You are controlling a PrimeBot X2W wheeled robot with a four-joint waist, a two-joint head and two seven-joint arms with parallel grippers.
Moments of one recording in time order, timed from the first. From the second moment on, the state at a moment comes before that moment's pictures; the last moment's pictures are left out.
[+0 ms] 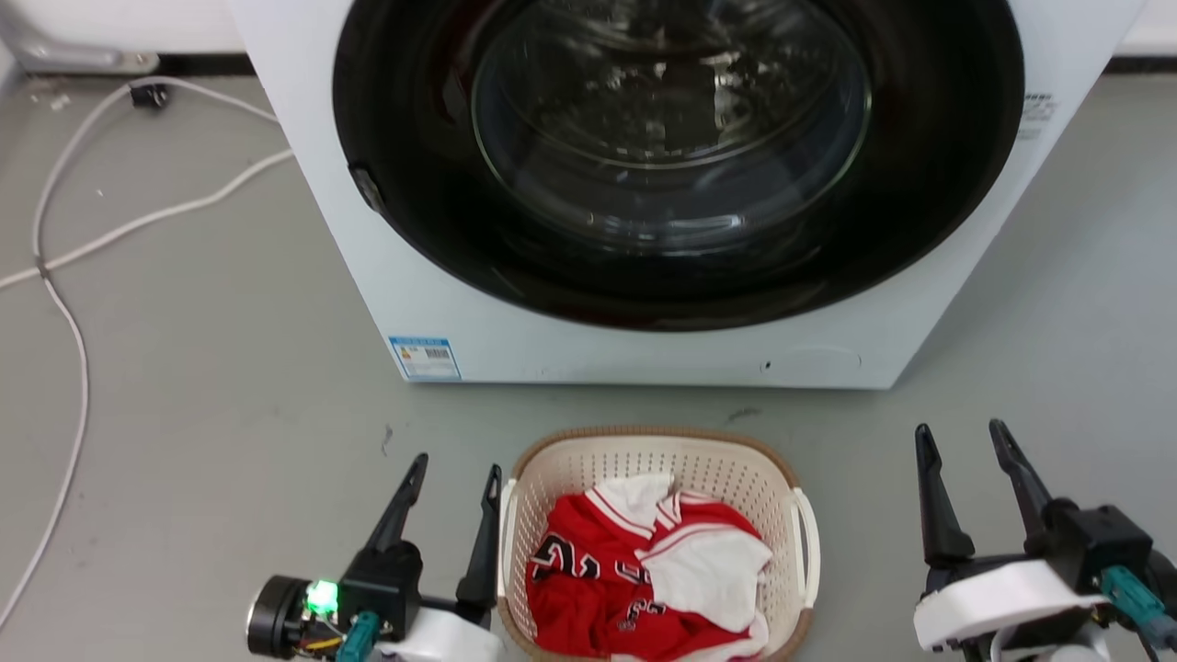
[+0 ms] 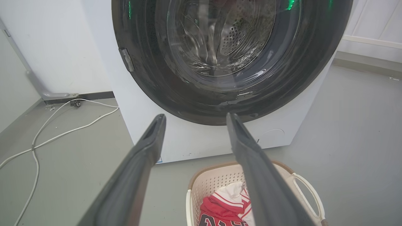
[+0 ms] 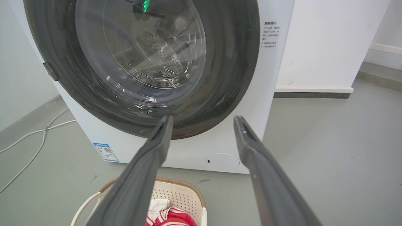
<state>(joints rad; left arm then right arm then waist) 0.01 0.05 -0.21 0.13 -0.04 -0.01 -0.26 -0.01 -0.05 -0.03 0.16 0.08 0.13 -0.26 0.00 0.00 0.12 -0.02</state>
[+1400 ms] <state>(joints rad) -0.76 0.17 -0.41 1.00 -0.19 -0.13 -0.22 -0.72 -0.05 0.02 1.02 0.11 0.13 -0.15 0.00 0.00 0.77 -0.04</state>
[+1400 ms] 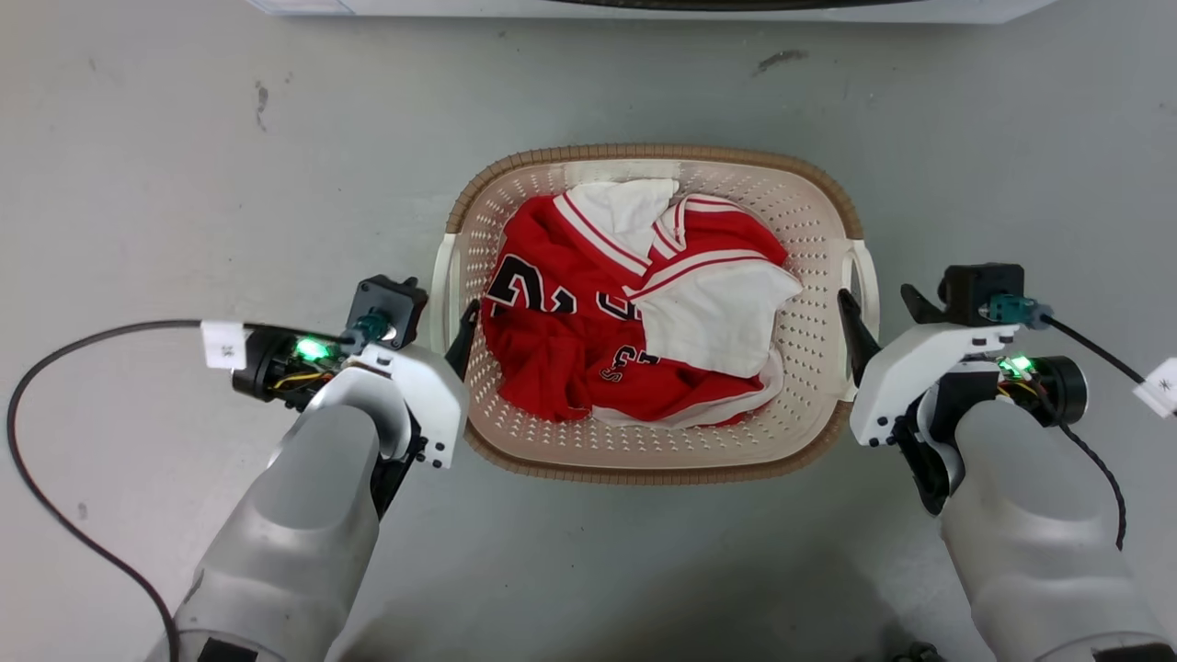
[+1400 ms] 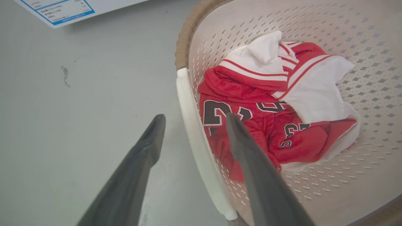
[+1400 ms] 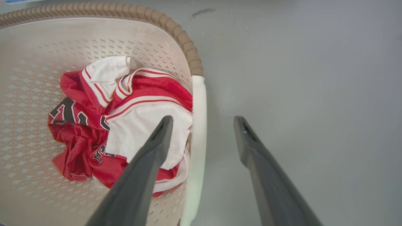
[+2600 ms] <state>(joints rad) -0.96 0.23 -0.91 1.08 -0.68 -0.13 -0.04 -0.93 -0.05 0.06 1.29 0.11 0.13 -0.03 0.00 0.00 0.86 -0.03</state>
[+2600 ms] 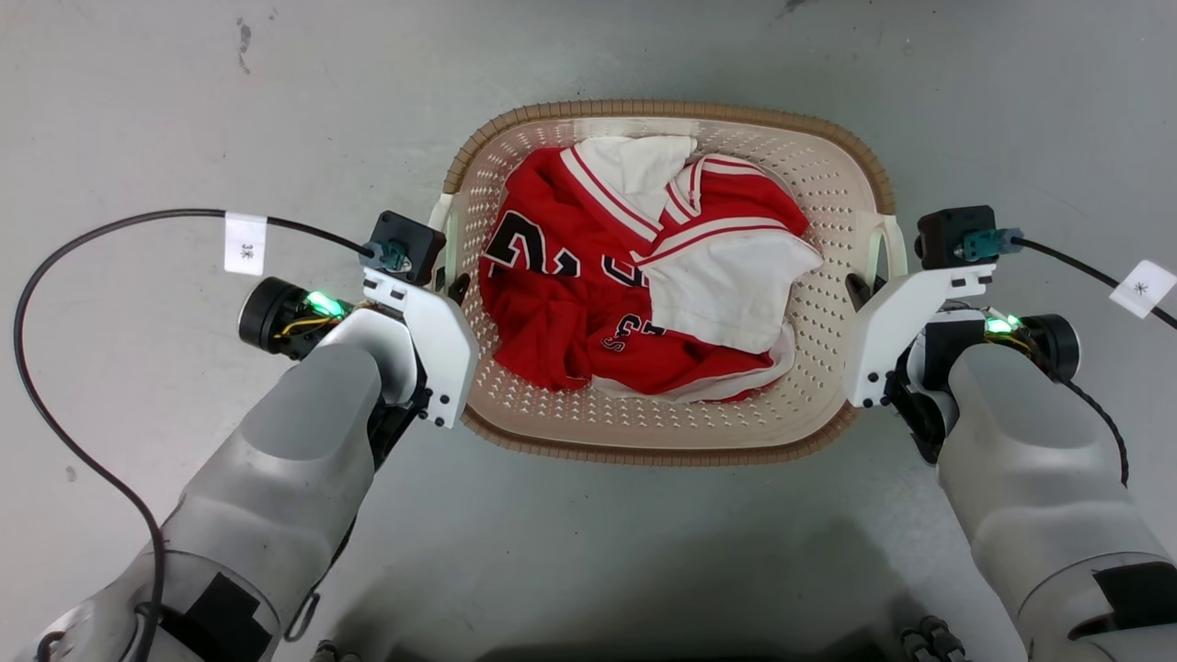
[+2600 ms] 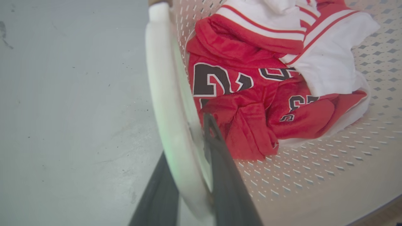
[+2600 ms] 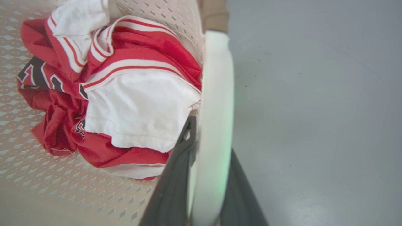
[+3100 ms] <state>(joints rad) -0.94 0.25 -1.03 1.05 -0.82 -0.13 0.03 -0.92 -0.04 0.04 1.29 0.05 0.13 0.03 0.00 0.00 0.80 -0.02</state>
